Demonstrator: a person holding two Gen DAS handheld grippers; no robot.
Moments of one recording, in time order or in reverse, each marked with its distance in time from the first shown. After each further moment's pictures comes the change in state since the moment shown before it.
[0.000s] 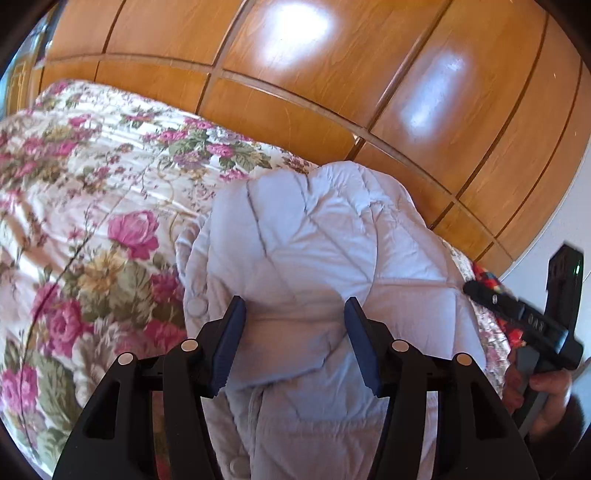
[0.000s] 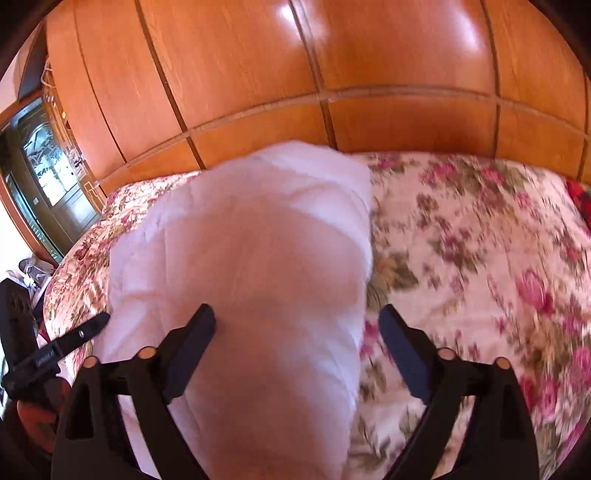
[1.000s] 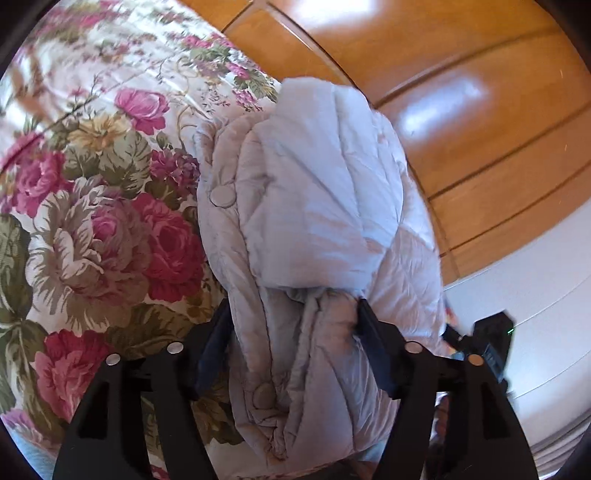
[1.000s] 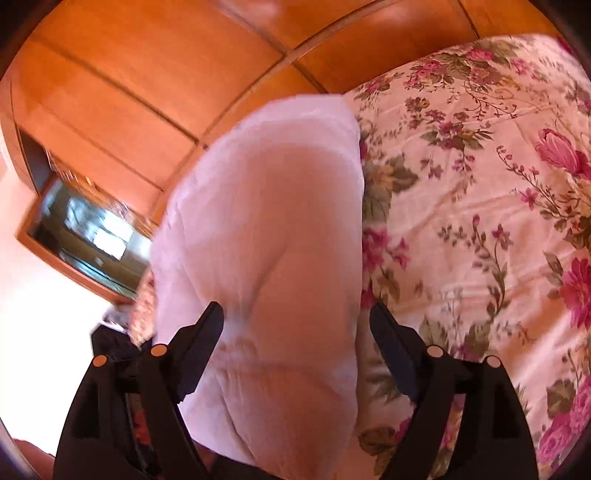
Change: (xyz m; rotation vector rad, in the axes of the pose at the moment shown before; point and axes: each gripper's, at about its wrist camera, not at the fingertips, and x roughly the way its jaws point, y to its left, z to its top) left arm 0.003 0.041 -0.034 -0.308 0.181 -0.245; right arm -0.003 -0.069 -0.026 0.350 0.093 0.365
